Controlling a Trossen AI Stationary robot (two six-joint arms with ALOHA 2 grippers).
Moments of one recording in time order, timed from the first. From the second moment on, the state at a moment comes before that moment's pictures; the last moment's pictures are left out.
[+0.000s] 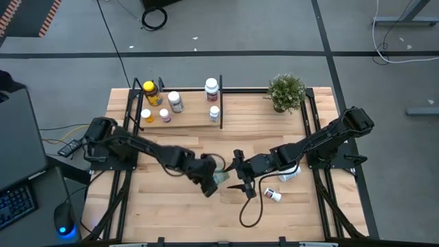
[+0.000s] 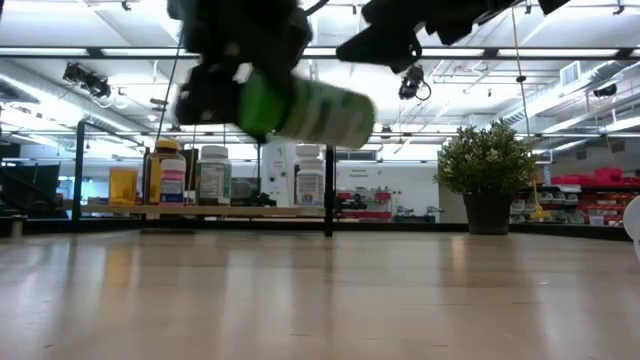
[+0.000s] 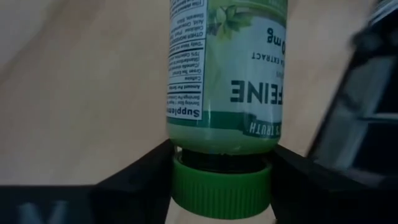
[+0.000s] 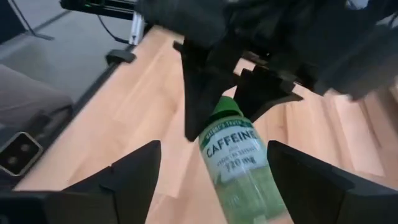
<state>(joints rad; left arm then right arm) -0.29 1.72 1.19 -0.42 0.07 -0.98 0.34 1.55 0.91 0.18 0.11 0.00</state>
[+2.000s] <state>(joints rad) -0.11 1.59 1.19 -0.38 0.28 -0.78 0.31 1.55 0.91 0.07 0.22 0.11</state>
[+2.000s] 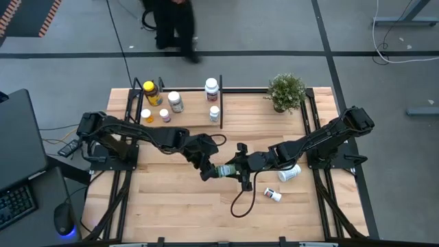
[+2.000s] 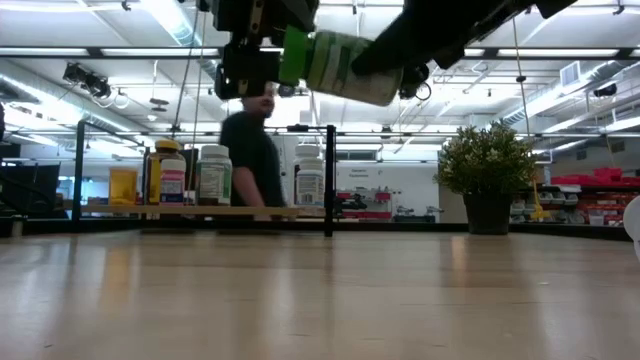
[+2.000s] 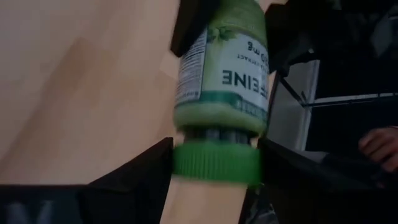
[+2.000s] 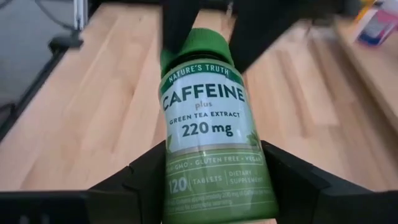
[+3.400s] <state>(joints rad) -0.38 1.27 1.19 -0.24 -0.32 0.33 0.13 1.42 0.91 0.39 -0.24 0.55</state>
